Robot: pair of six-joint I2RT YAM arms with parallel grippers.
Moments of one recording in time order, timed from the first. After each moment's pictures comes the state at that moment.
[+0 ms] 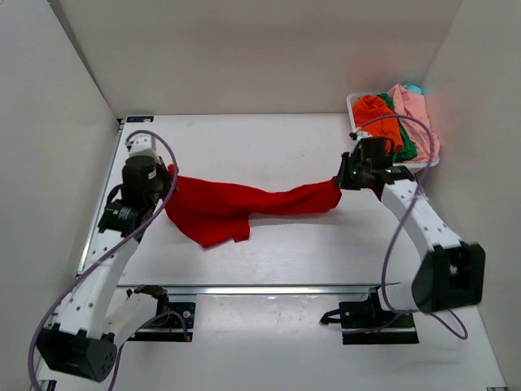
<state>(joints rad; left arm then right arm) -0.21 0.99 0.95 -0.50 -0.24 -0.33 0.16 1.43 1.10 -0.52 -0.17 0.22</state>
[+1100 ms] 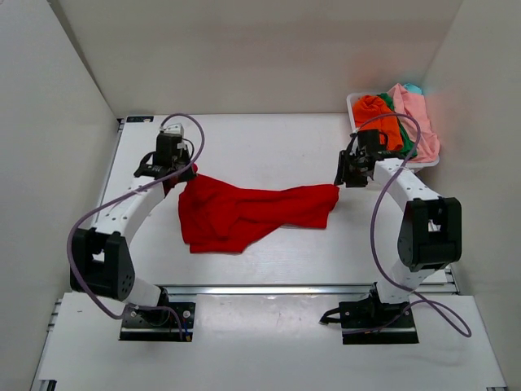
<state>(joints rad) -0.20 1.47 1.11 -0.38 -0.13 -0.33 0.09 1.66 1.22 -0.55 -0.13 0.20</state>
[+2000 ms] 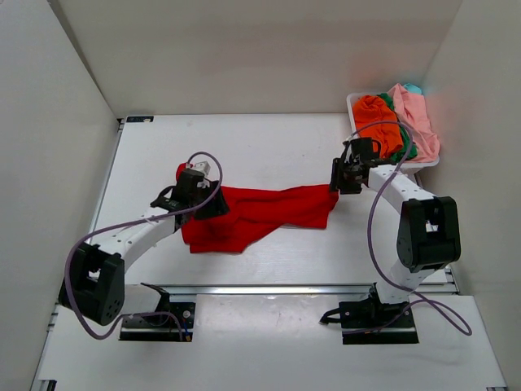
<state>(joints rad) -0.38 1.31 0.76 -0.25 0.05 -0.52 0.12 1.66 1.14 -0.46 -0.15 0.20</state>
